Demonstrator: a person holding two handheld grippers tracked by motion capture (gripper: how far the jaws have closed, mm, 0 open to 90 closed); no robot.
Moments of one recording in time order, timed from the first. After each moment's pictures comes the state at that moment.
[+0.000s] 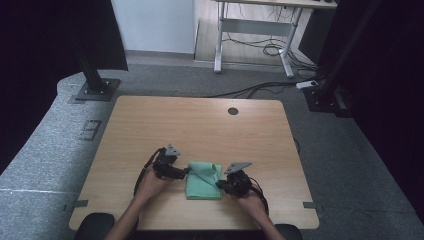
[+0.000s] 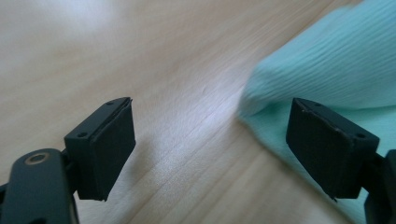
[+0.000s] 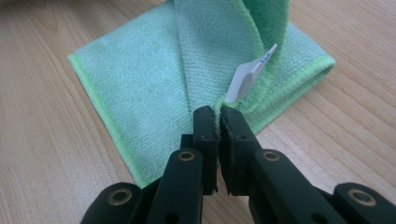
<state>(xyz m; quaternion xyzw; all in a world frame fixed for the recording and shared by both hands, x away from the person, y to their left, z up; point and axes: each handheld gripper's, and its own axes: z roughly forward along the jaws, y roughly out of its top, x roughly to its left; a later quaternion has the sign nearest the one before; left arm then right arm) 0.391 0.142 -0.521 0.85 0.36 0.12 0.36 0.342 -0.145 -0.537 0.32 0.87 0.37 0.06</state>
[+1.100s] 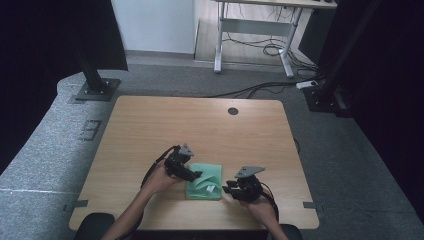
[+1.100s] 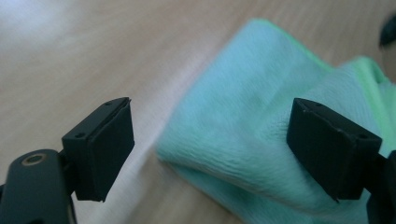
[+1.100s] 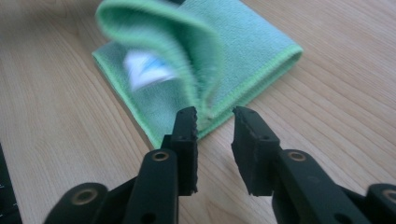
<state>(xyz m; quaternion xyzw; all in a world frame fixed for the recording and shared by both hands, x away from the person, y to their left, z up) 0.388 0.103 -0.513 0.89 0.28 0.07 0.34 0.318 -0.172 -0.520 0.33 0.86 0.40 0.08</state>
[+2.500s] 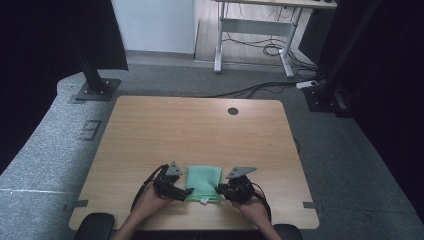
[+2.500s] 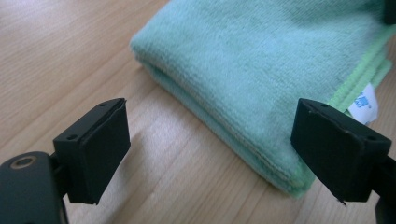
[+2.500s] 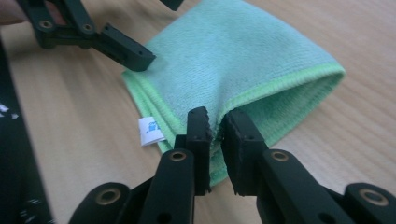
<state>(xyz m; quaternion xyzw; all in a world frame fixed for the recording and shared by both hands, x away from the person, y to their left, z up) 0.333 0.130 -0.536 0.88 0.32 0.09 0.35 0.313 -0.145 -0.515 0.32 0.86 0.40 0.05</state>
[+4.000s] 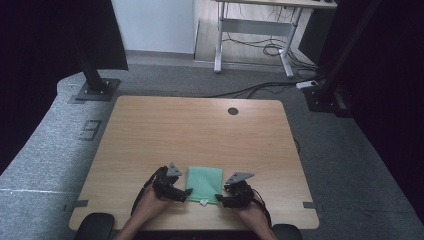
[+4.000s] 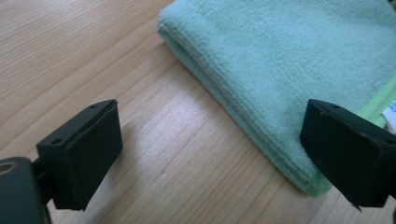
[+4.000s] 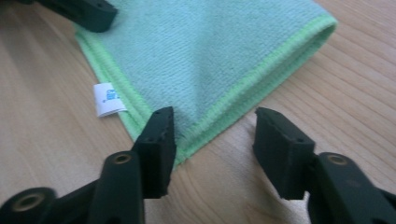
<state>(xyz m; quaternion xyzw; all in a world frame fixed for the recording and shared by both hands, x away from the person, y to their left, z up) 0.331 0.130 -0.543 0.86 0.36 0.11 0.33 0.307 -0.147 -0.540 0.35 0.86 0.35 0.09</state>
